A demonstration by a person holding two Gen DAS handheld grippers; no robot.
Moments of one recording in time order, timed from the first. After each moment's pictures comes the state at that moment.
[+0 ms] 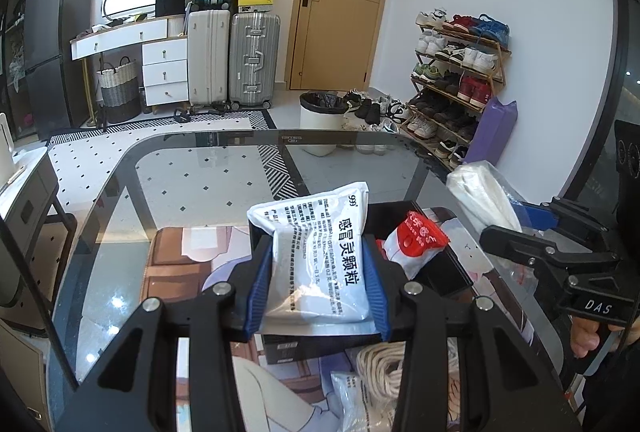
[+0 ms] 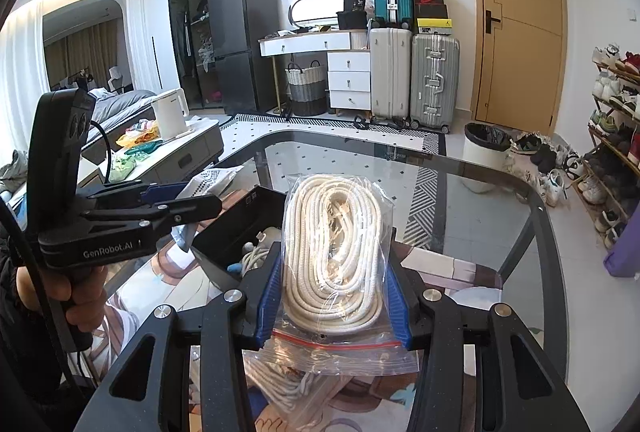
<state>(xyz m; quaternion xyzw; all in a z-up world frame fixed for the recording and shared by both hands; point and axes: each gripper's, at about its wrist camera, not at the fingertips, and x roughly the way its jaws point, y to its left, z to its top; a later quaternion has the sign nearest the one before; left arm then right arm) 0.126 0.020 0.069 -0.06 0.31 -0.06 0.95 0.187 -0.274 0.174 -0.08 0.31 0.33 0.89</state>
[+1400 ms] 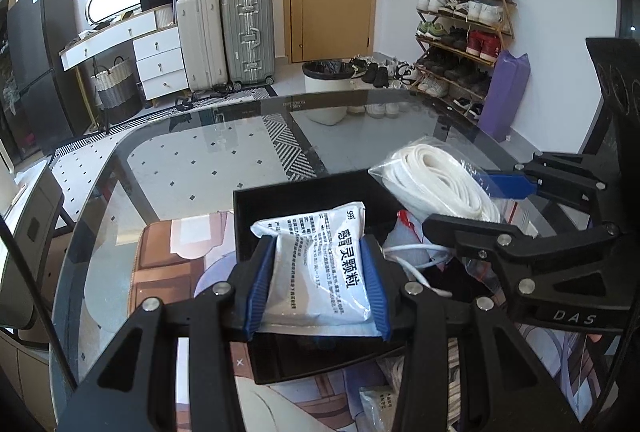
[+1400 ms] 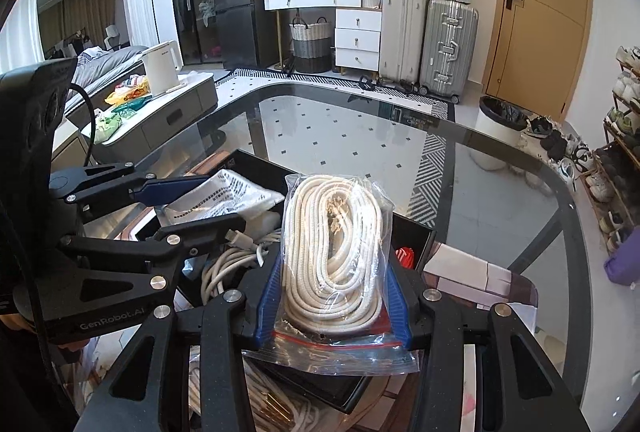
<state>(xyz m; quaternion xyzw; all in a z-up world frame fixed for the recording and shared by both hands) 0.167 -0.001 0.030 0.01 0.36 -0.05 0.93 0.249 -0.214 0.123 -0.14 0.37 0.33 0.86</state>
